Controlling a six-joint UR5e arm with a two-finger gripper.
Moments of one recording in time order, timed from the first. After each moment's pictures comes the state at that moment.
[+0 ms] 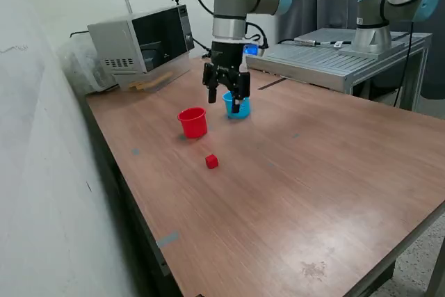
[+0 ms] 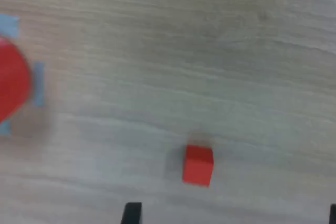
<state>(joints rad) -0.01 -0.82 1.29 -2.30 -1.60 2.98</state>
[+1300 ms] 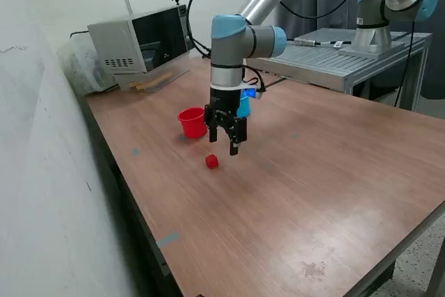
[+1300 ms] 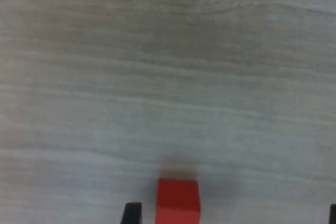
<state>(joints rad) 0.00 -0.63 1.18 -2.38 -1.57 3.07</state>
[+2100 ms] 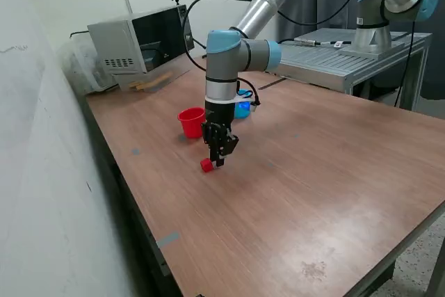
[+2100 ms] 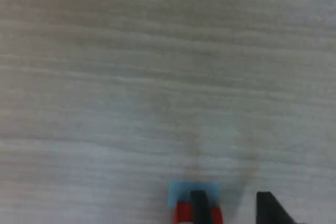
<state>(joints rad) 0.00 -0.55 1.10 -2.40 -1.58 3.07</state>
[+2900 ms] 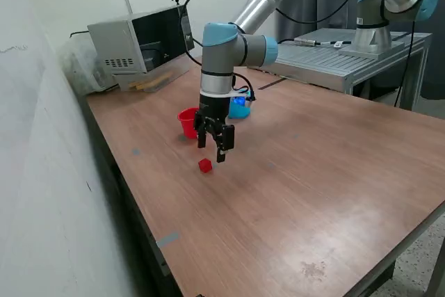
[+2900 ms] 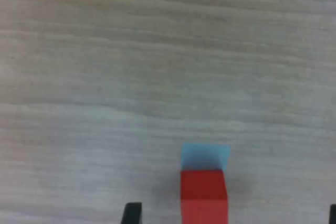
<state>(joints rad) -0.01 -0.56 1.08 -2.40 -1.58 3.07</state>
